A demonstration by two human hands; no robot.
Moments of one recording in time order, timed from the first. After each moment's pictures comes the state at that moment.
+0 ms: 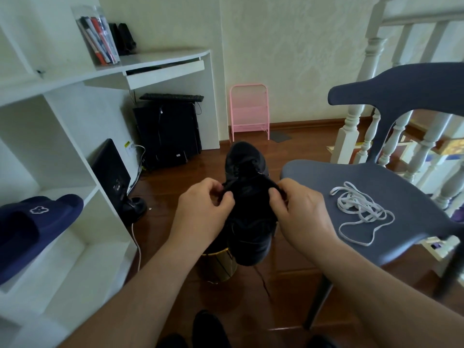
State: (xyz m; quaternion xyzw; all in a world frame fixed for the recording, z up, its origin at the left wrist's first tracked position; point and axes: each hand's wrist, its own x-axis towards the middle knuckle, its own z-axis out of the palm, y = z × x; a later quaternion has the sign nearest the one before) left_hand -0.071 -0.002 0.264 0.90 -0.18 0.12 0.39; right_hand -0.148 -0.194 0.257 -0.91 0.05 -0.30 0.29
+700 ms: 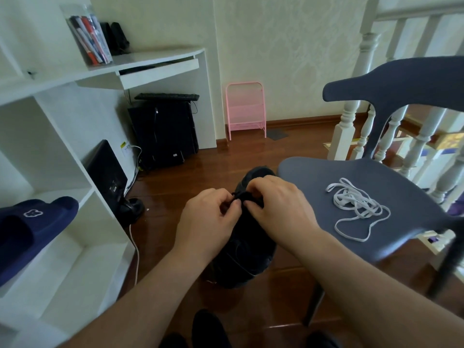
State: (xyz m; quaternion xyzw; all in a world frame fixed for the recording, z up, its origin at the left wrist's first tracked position) left_hand -0.085 -0.011 0.253 0.89 -0.28 0.16 0.34; right_hand -0.135 -0.180 0.266 -0.95 0.00 -0.26 0.19
